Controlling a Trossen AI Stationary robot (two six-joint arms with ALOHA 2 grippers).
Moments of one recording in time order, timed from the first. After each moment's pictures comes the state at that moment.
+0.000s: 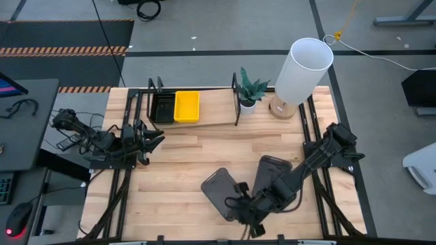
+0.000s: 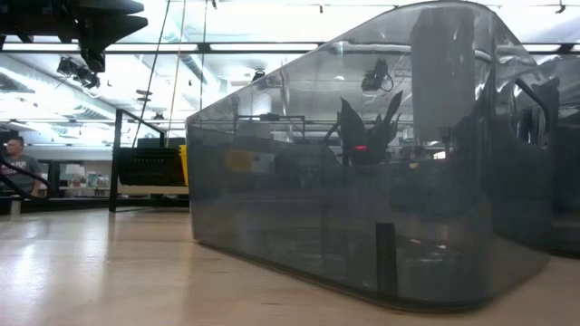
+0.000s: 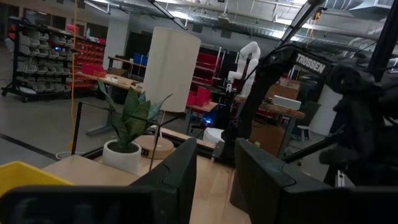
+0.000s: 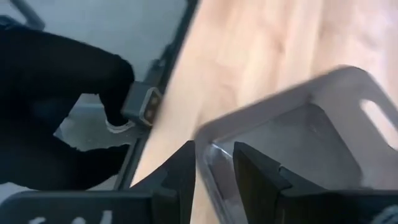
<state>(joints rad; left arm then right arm) -0.51 0.27 0.16 0.37 -0.81 -0.09 0.64 1.85 1.56 -0.63 0.16 0.31</state>
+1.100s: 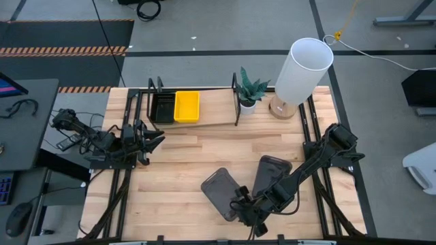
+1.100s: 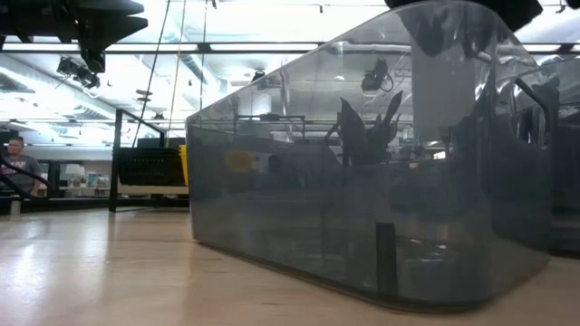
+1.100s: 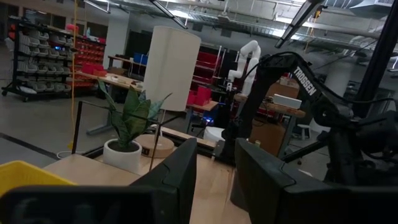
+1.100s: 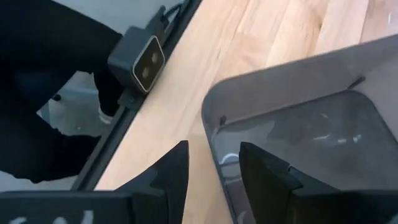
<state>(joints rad) -0.51 0.27 0.16 0.36 -0.81 -0.09 0.67 1.85 1.24 -0.26 0.16 0.21</state>
